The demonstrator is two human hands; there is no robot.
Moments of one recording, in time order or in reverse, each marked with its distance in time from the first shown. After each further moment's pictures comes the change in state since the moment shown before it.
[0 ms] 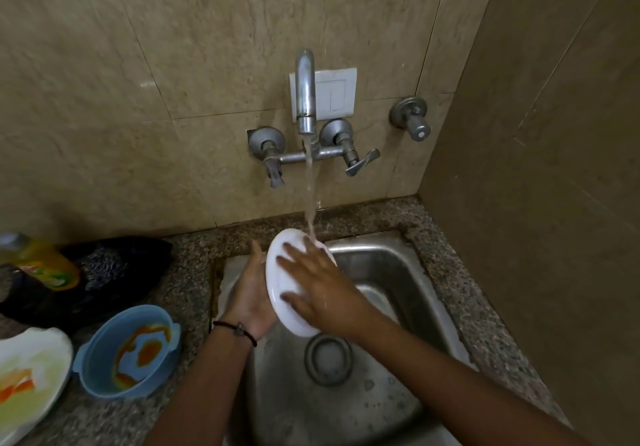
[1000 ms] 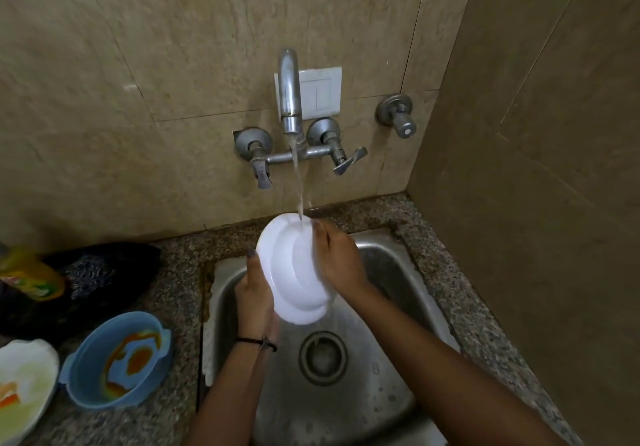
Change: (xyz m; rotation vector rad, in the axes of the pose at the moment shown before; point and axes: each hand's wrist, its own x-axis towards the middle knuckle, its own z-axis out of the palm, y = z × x) left_hand 0.011 -0.031 0.009 0.220 0.455 0.363; right_hand 0.026 0.020 -0.022 0.451 0.352 0.633
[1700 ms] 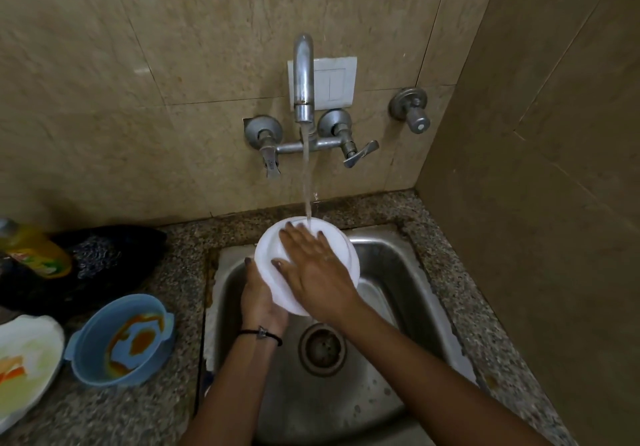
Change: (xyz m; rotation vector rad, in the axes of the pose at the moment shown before) left_hand 0.013 -0.018 -0.002 -0.409 -0.044 -0.267; right_hand -0.033 -0.004 0.022 -0.493 -0.273 -0.409
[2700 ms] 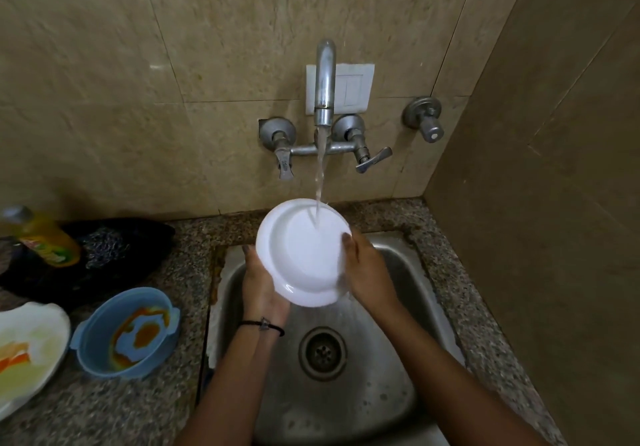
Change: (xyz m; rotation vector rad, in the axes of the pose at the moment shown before) left_hand 0.017 0.009 0.000 -0.037 -0.103 0.101; right_hand -0.005 0.030 -0.029 0.504 0.164 0.491
